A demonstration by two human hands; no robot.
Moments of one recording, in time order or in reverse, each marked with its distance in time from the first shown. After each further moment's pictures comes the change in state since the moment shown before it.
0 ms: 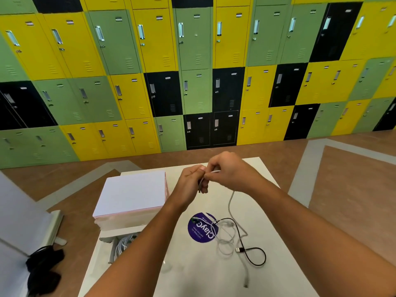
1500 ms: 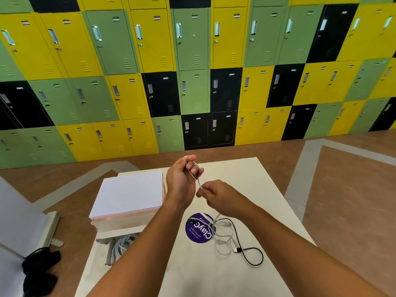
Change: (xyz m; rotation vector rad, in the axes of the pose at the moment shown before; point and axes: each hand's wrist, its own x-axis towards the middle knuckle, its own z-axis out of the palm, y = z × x) left_hand 0.013 0.009 0.009 -0.859 0.336 -0.114; right_hand -0.022 0.025 0.058 0.306 -0.139 0.111
